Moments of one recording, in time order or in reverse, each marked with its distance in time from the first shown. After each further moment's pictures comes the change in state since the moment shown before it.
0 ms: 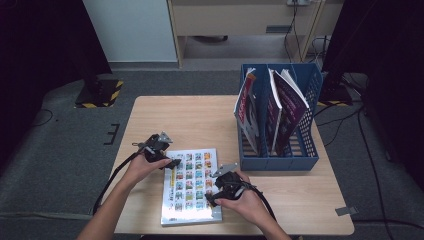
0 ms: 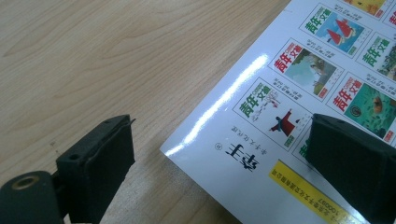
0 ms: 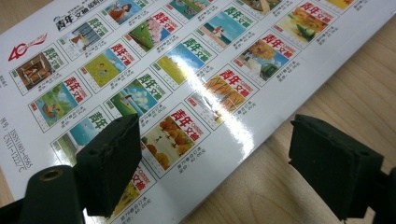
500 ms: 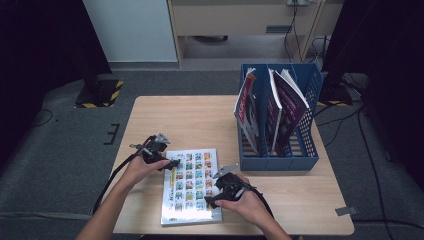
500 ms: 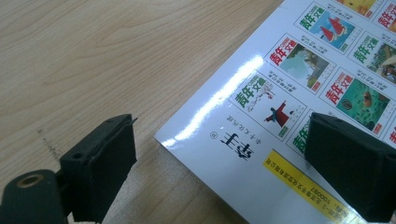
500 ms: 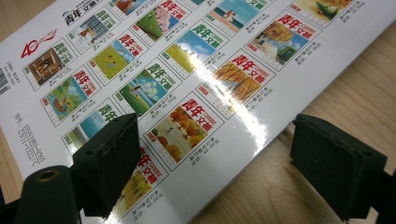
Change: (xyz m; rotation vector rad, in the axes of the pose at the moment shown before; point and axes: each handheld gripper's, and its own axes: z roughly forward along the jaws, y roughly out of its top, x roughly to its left) left arm 0.002 -0.008 -0.002 -0.020 -0.034 -0.042; right arm 0.000 -0.006 0.004 0.019 0.055 0.053
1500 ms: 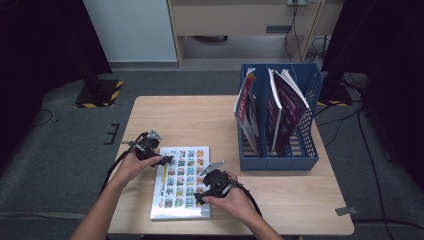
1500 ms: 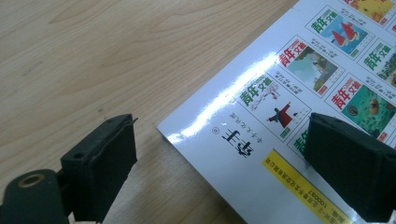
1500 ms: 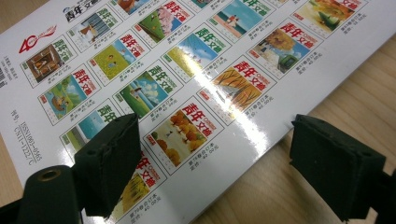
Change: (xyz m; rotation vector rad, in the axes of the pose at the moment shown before) left arm 0.030 -0.007 -0.008 0.006 0.034 -0.029; right arm 0.016 0.027 0.022 -0.002 -0.031 -0.011
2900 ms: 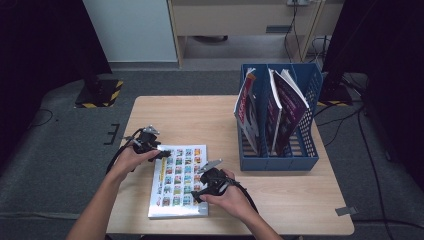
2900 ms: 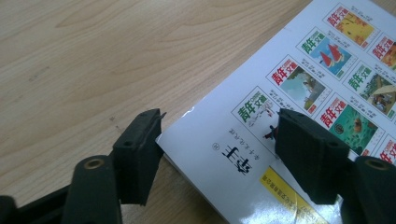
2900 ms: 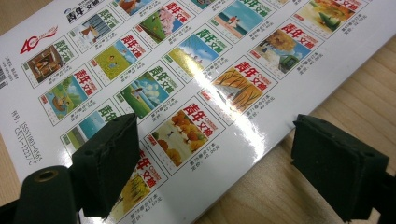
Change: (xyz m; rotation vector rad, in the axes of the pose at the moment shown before) left arm 0.016 0.006 -0.002 -0.007 -0.062 -0.041; right arm -0.001 0.007 0.007 -0.011 0.004 -0.018
